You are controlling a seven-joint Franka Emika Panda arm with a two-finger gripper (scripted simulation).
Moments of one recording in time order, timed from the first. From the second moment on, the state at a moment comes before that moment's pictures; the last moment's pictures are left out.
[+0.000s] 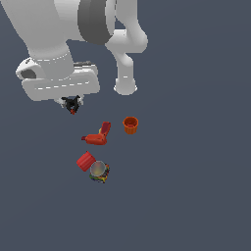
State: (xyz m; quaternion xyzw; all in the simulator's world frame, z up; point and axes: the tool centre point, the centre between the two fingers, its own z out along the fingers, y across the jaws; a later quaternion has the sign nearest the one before) arm -0.024 -0.180 0.316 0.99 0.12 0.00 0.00
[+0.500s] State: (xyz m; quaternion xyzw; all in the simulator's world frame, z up) arm -0.015 -0.177 0.377 0.99 0.12 0.00 0.00
